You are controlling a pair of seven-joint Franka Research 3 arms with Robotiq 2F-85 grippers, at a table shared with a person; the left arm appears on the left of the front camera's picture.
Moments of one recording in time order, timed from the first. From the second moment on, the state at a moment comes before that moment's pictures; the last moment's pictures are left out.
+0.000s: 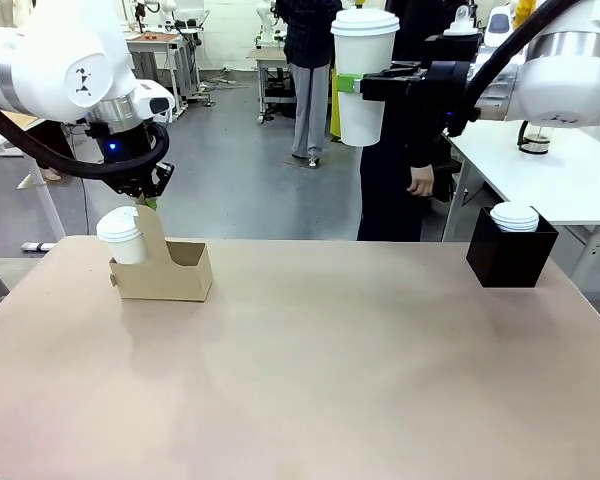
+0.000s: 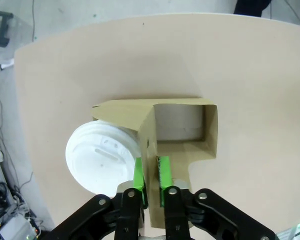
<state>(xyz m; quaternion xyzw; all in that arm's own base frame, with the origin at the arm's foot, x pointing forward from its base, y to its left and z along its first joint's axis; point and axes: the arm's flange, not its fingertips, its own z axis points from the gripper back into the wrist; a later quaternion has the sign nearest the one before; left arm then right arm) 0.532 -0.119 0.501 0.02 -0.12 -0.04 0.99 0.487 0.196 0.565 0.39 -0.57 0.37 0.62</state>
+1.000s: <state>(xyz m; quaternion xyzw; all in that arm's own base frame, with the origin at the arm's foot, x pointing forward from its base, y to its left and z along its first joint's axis) 0.524 -0.125 0.527 0.01 -0.15 -0.01 0.99 0.488 0.196 0.565 0.39 -0.57 0.37 0.62</state>
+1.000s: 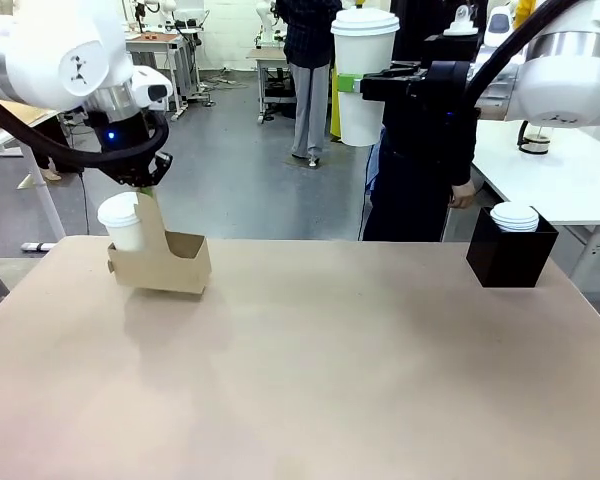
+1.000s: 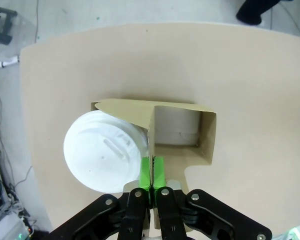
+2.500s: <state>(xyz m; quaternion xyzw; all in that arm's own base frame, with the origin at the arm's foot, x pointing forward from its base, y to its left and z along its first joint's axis) 0.360 -0.388 0.496 0.00 -0.12 0.00 0.99 0.488 0.197 0.566 0.39 -0.57 0.37 0.62</state>
